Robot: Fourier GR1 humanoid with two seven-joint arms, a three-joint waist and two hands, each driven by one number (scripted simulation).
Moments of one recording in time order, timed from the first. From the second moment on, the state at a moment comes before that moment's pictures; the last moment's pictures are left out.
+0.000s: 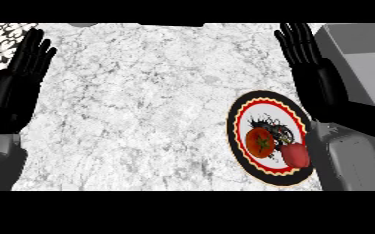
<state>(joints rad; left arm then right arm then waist) -0.23 0.48 0.00 -1.66 0.26 0.14 0.10 -0.38 -0.20 0.05 -1.61 -0.18 0.04 -0.12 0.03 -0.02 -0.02</state>
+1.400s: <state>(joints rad) -0.16 0.35 -0.29 -1.60 0.11 0.08 0.09 0.36 -0.53 0.35 -2.05 1.12 -0.12 0.49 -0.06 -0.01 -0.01</state>
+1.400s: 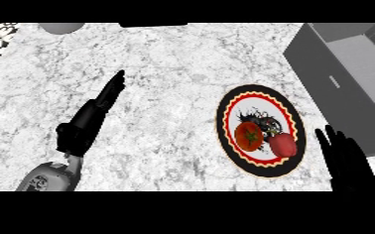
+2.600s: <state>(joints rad) -0.19 0.24 -0.25 -1.56 0.02 -0.01 0.09 0.17 -0.18 0.48 -2.01 1.25 0.29 0.88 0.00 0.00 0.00</state>
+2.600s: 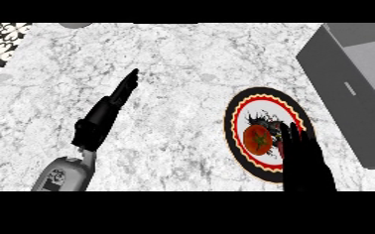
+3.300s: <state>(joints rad) -0.20 0.19 -0.17 -1.54 -0.03 -0.09 0.08 0.13 -0.18 0.39 -1.87 1.25 0.22 0.77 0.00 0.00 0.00</state>
